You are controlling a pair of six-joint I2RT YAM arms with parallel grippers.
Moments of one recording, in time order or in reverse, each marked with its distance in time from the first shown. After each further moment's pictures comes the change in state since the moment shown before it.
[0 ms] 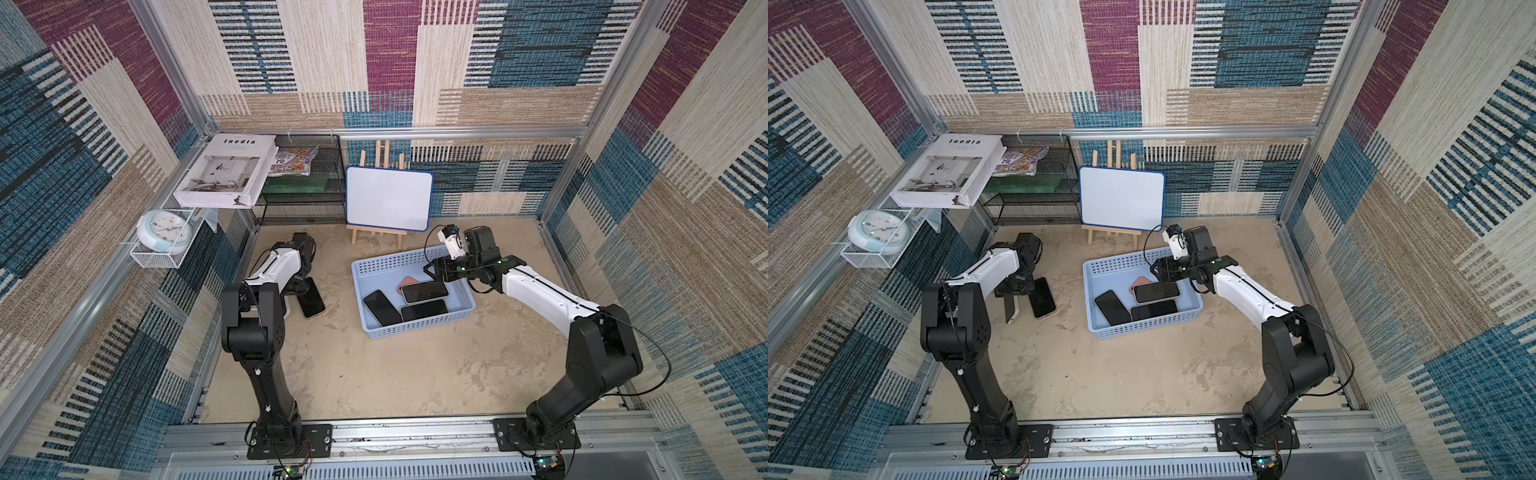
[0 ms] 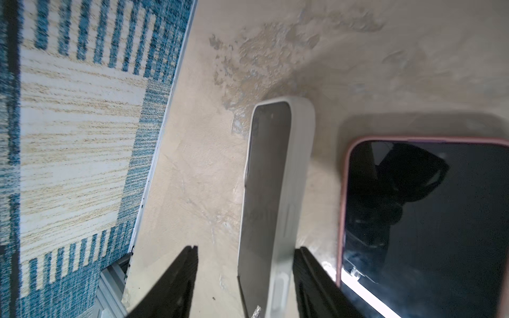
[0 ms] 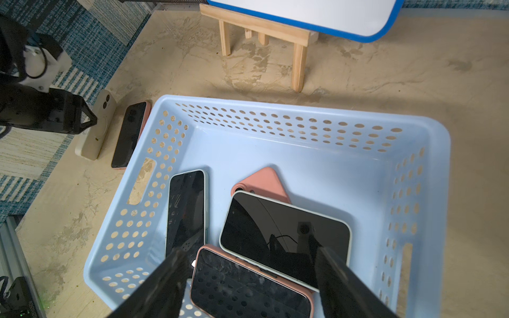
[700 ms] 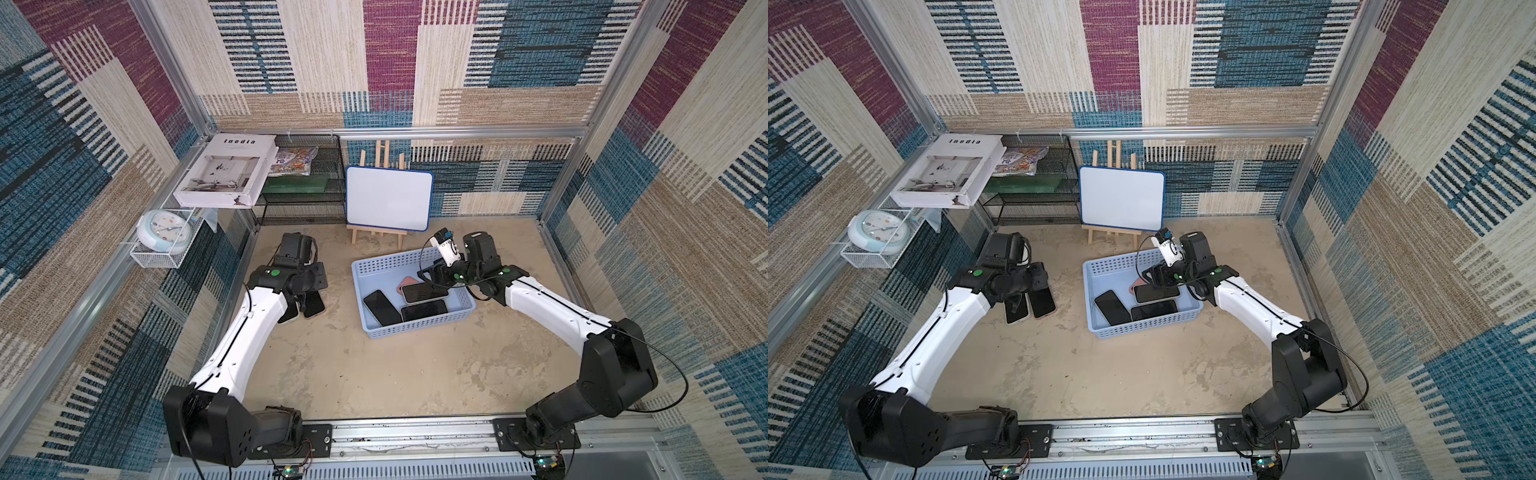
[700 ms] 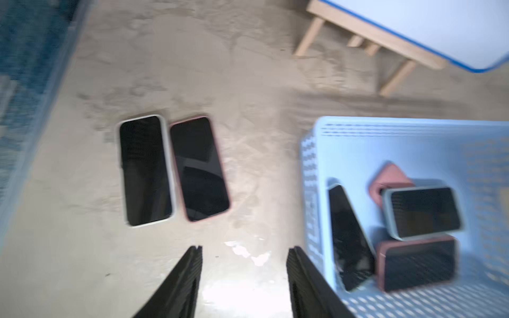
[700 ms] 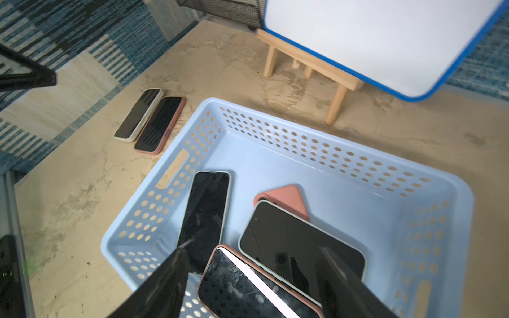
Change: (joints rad) left arm -0.161 -0.621 -0.273 0.218 0.613 0.031; right arm 0.083 -0.108 -0.101 0.124 -0.041 -0.188
